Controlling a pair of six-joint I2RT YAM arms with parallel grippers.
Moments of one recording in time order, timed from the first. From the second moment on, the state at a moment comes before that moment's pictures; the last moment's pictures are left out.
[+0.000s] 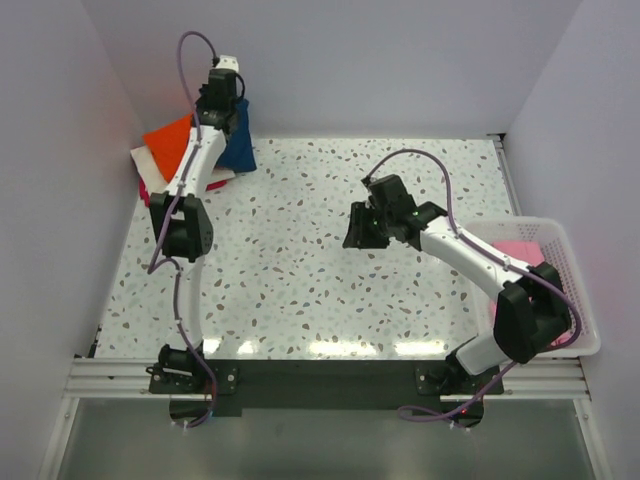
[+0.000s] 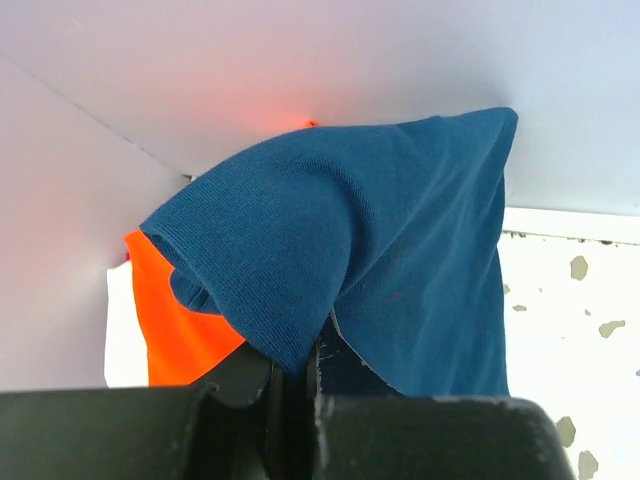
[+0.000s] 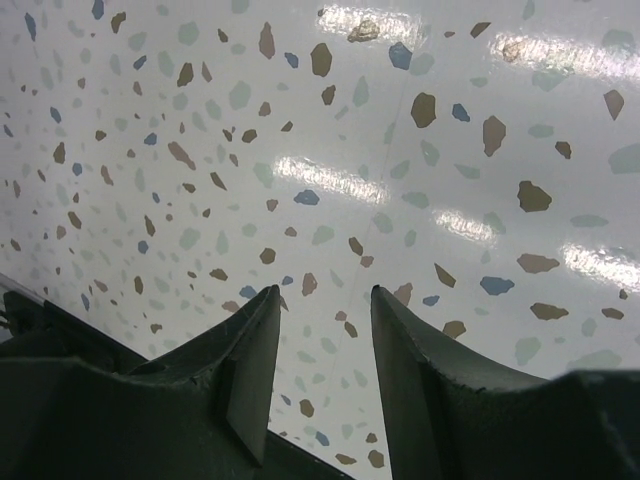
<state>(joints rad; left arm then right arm) -0.14 2.39 2.40 -0.46 -0.50 0.14 0.56 1.50 1.13 -0.53 -0.15 0.54</state>
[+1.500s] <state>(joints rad) 0.12 2.38 2.32 -0.43 -0.21 0.00 0.59 1.59 1.20 -0.53 -0.12 0.54</state>
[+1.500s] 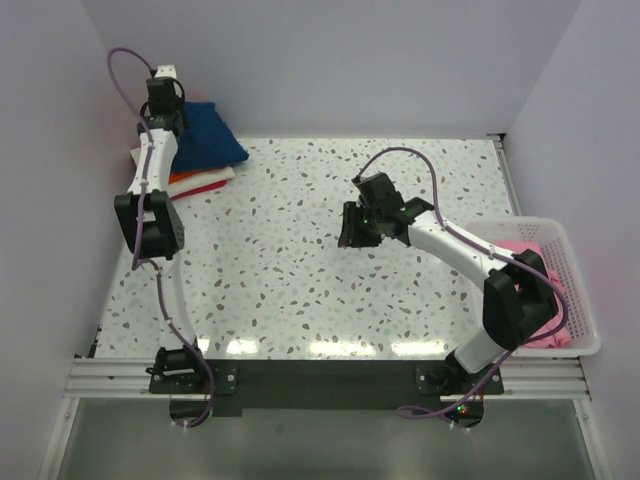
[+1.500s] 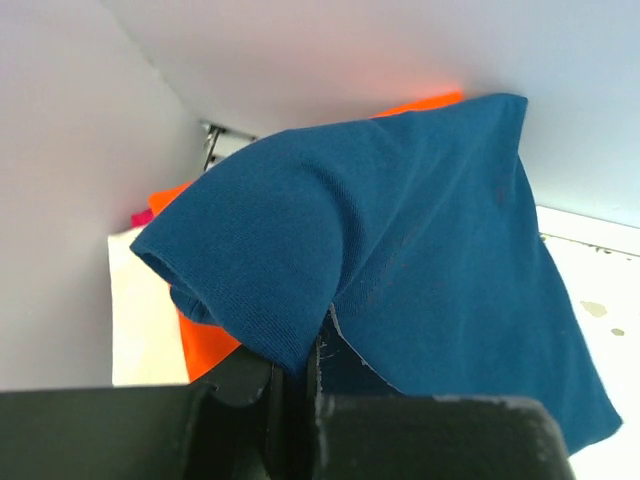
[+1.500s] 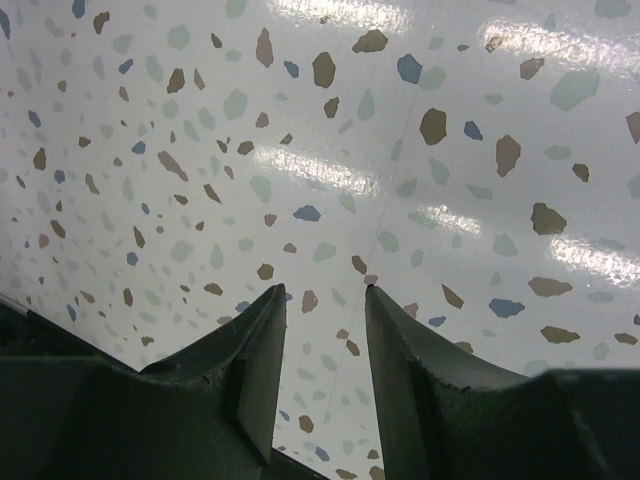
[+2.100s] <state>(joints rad) 0.19 2.37 2.27 -0.43 -0.17 -0.05 0.60 1.61 1.20 -0.53 -0.11 0.53</state>
